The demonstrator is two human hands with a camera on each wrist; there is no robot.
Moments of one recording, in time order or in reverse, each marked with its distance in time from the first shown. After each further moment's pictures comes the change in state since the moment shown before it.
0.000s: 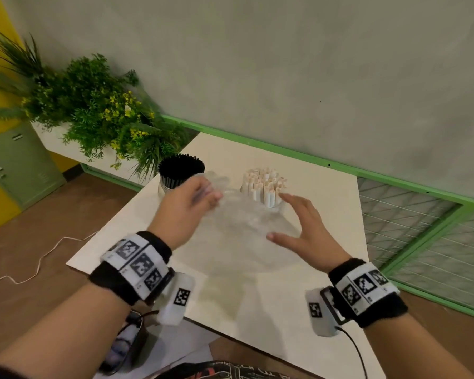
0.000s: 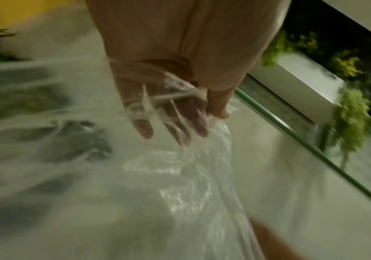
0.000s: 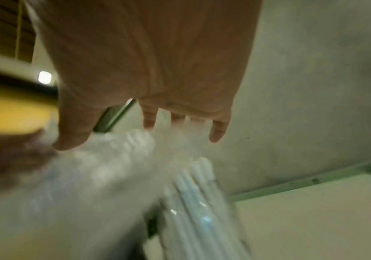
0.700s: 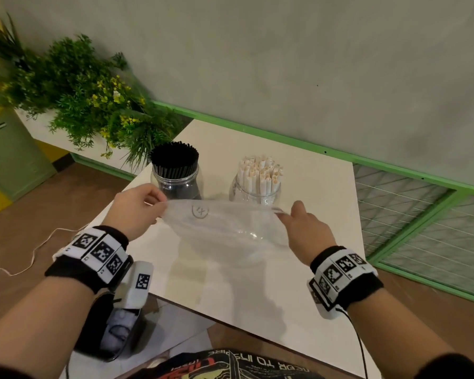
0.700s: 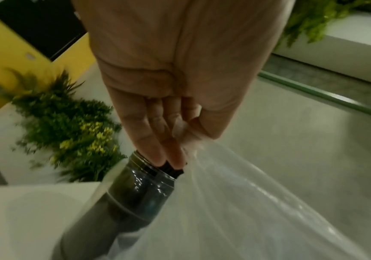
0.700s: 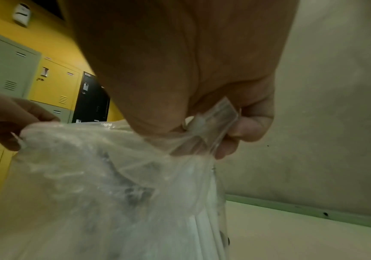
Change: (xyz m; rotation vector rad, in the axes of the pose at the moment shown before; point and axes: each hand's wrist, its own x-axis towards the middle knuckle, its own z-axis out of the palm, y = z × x) left_hand -0.002 -0.075 -0.036 0.187 0.058 -0.353; right_hand 0.003 0.017 0.024 -0.844 -0.149 0.164
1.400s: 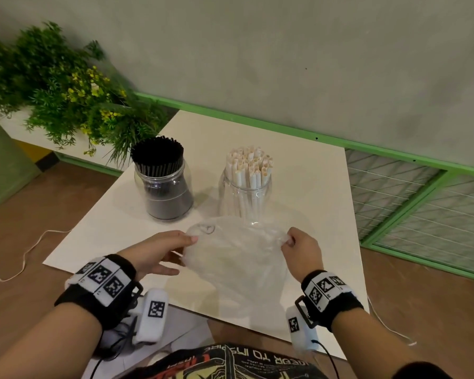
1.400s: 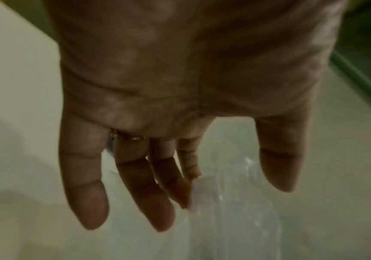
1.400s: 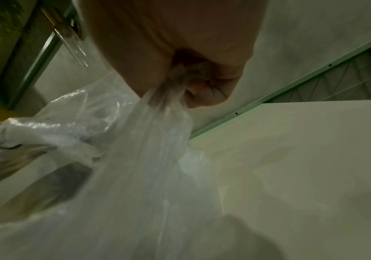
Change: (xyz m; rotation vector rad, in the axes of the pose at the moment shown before) left_hand -0.026 -0.005 0.056 -0.387 -0.703 -0.514; right_hand -0.015 0.008 0.077 0.825 0.141 0.395
